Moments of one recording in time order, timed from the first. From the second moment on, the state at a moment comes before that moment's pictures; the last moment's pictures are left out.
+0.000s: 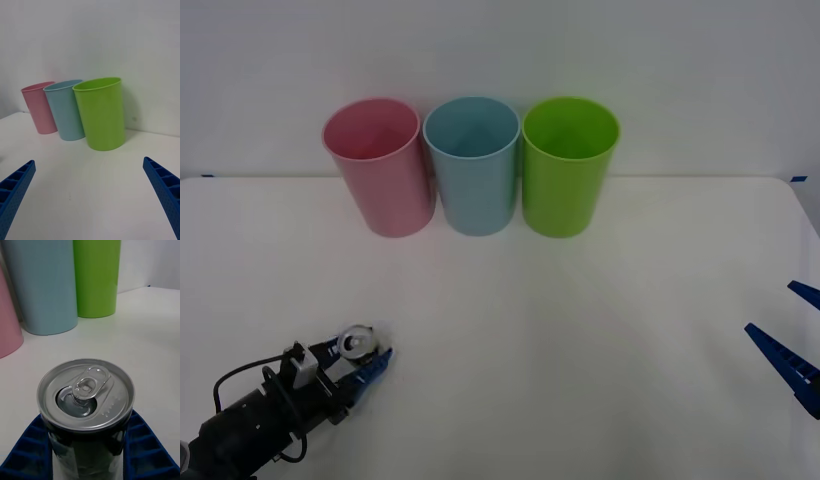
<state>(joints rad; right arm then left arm) 0.35 -0.40 -0.52 -1.66 0.96 -1.22 0.00 0.10 0.21 0.32 -1.24 -1.27 -1.13 -0.49</state>
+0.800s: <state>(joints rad) 0.35 -0.40 -0.52 -1.66 0.96 -1.22 0.00 0.17 0.27 0.35 -1.30 -1.19 -1.15 -0.40</state>
